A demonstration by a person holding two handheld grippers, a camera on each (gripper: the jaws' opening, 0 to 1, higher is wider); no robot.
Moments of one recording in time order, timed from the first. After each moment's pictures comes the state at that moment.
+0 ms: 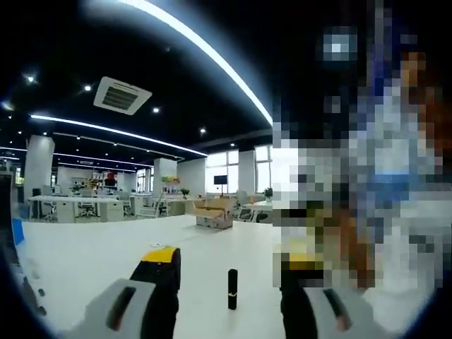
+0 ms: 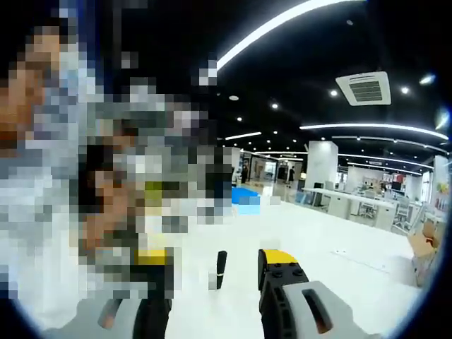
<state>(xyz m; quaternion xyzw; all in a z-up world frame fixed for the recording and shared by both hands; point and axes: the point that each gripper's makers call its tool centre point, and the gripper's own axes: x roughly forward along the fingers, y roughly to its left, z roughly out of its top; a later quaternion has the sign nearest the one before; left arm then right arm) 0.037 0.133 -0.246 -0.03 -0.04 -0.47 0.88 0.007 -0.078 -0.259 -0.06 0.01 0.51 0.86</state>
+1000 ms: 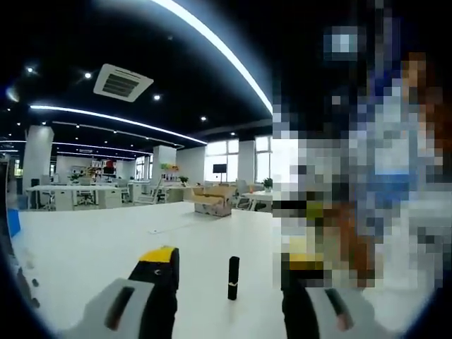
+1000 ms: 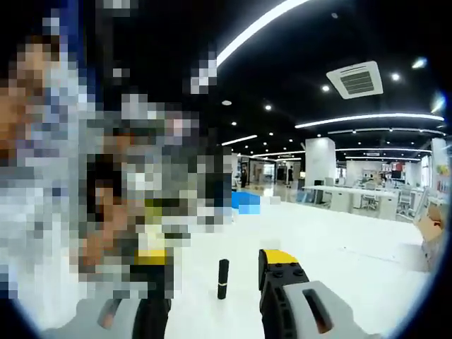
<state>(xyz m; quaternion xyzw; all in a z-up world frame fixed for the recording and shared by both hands) 0.050 0.122 -0.272 -0.02 0.00 -0.47 0.88 0.024 -0.057 -0.263 -0.02 0.02 0.51 0.86</state>
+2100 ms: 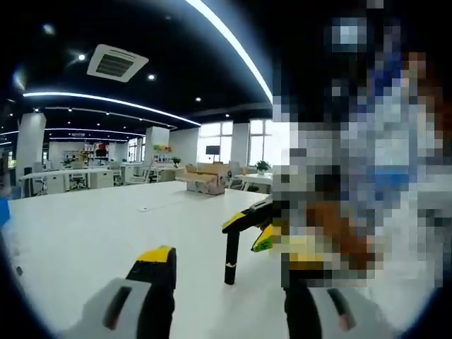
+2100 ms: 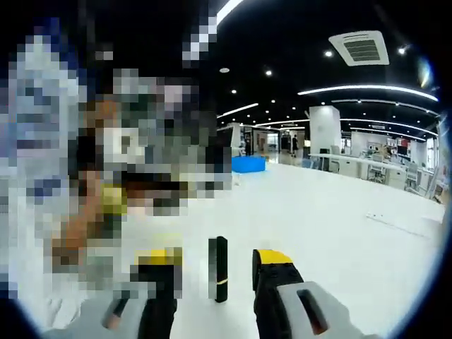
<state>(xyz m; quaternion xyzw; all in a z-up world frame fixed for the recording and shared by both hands) 0.067 0.098 -0.320 -0.01 0.05 -0.49 0.87 0.089 0.028 -0.356 -0.03 0.11 0.52 0.85</state>
